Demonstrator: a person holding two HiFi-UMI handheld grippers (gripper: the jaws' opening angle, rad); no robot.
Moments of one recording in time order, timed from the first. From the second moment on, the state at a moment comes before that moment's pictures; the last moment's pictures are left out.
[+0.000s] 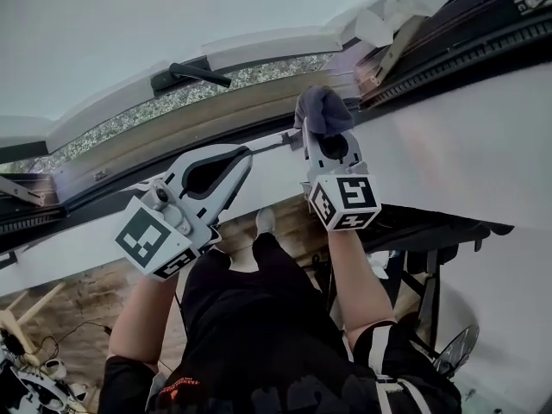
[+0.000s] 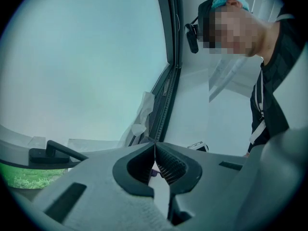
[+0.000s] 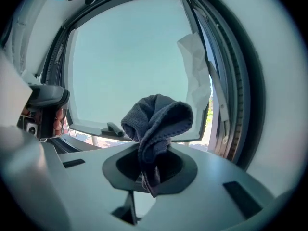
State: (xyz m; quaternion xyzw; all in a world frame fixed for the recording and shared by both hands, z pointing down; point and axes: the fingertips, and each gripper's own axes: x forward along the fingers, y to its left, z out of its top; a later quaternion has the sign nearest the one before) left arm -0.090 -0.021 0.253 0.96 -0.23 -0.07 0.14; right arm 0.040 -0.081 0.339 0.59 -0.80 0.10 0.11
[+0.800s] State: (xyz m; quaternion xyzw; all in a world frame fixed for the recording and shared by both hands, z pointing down) left arm 0.008 -0.048 0.226 0.97 -0.21 -0.08 0.13; right arm 0.171 -0.119 0.211 0.65 -0.75 -0.05 0.10
